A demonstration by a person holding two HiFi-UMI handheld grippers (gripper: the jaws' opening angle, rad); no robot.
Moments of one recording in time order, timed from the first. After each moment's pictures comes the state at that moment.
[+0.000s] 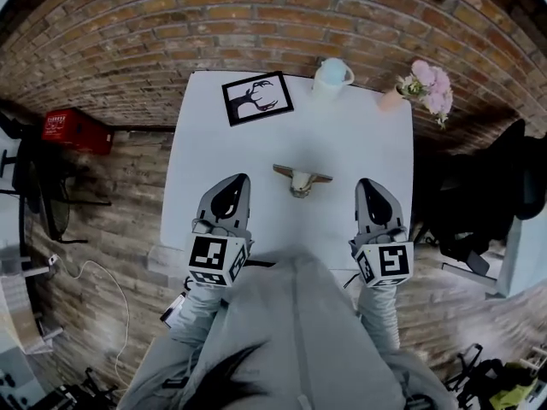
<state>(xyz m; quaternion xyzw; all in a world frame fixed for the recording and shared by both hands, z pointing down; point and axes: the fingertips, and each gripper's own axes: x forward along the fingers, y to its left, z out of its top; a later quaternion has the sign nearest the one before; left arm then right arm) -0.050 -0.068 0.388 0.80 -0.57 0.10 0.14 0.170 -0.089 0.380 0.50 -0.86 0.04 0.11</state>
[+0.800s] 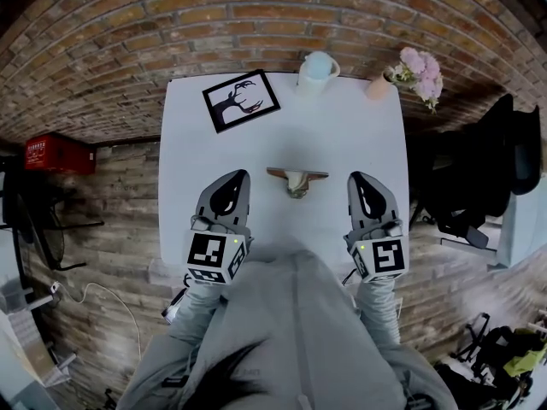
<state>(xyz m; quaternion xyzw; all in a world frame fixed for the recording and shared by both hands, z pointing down) -0.049 -0.101 0.402 0.84 -0.51 0.09 0.15 0.151 -0.101 0.383 0.52 -0.84 0.02 0.14</state>
